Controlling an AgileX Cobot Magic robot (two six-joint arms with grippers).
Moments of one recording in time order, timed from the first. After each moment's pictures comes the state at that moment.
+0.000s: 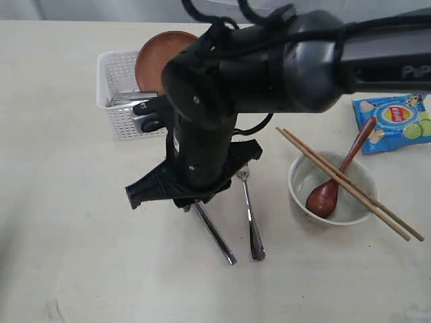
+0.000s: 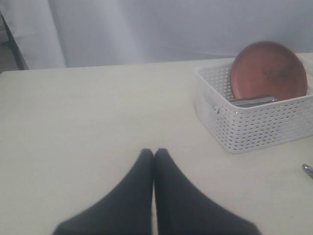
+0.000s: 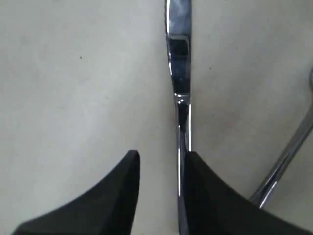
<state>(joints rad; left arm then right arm) -0.11 0.00 0.00 0.05 0.33 -0.04 0.97 1.88 -1.24 -0.01 0.88 0.46</state>
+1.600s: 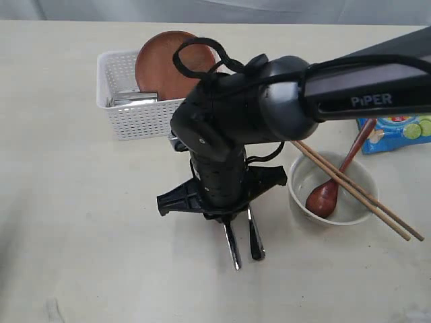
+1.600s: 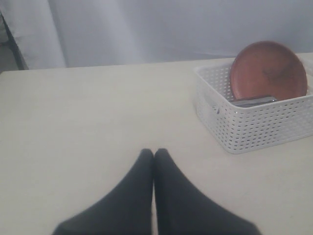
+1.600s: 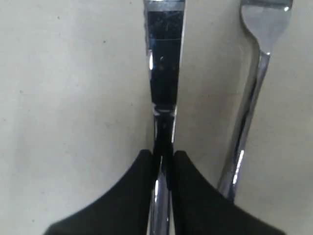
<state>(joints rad) -0.11 0.00 0.00 0.05 0.33 -0.04 0.97 1.95 -1.16 -0.15 0.86 0.80</state>
